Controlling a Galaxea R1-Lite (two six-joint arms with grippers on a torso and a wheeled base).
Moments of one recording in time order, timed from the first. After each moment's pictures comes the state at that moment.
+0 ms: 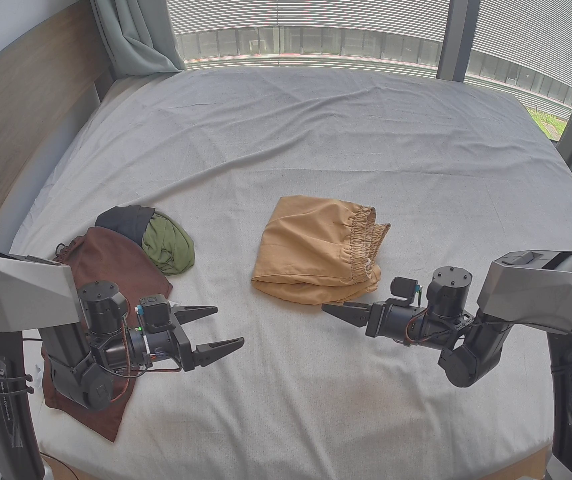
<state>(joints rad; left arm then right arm) -0.21 2.29 -0.49 -1.55 -0.81 -0.01 0.38 2.44 -0.82 -1.45 0.62 0.55</state>
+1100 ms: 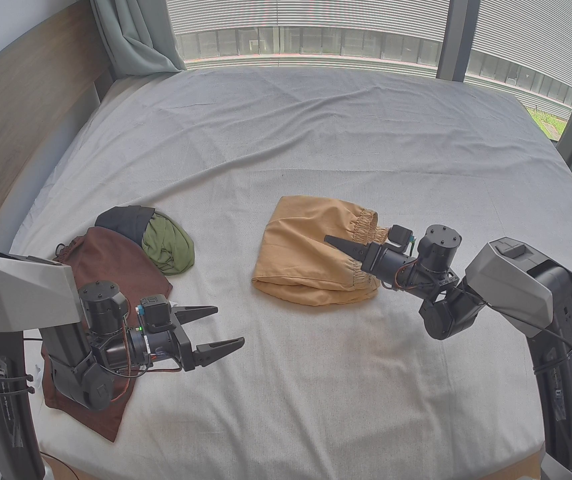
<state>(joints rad) -0.21 2.29 -0.50 -1.55 -0.81 -0.01 0.31 2.61 -1.36 -1.33 0.64 0.72</state>
